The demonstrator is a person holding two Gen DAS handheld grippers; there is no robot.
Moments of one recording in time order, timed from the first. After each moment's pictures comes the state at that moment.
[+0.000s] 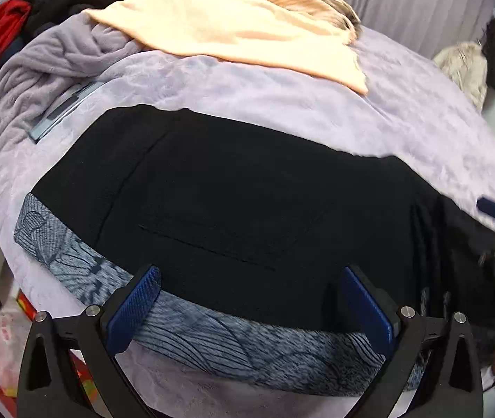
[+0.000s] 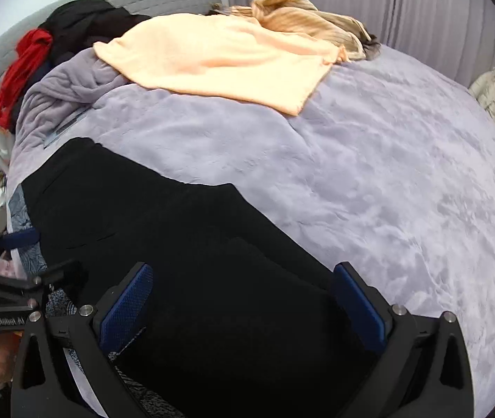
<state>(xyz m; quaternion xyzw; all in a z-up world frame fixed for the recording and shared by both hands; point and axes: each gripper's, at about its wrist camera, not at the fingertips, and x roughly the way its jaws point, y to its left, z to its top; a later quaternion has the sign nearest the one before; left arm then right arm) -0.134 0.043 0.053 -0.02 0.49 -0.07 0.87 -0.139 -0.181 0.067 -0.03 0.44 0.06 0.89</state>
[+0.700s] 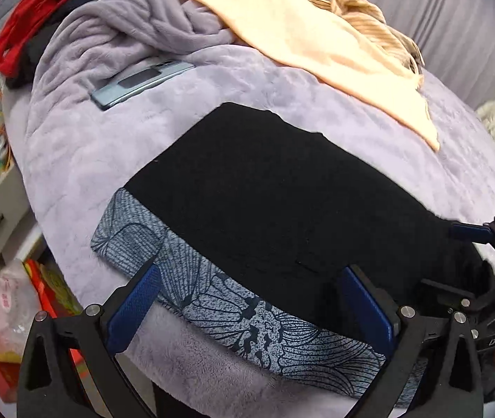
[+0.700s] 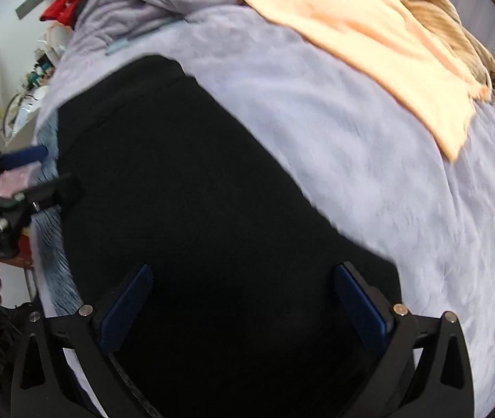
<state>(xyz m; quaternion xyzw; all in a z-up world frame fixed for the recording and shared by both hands) -0.117 0.136 0.047 -0.11 0.49 0.01 0.87 -0.052 -0.078 0.040 -0.15 0.53 0.23 0.80</state>
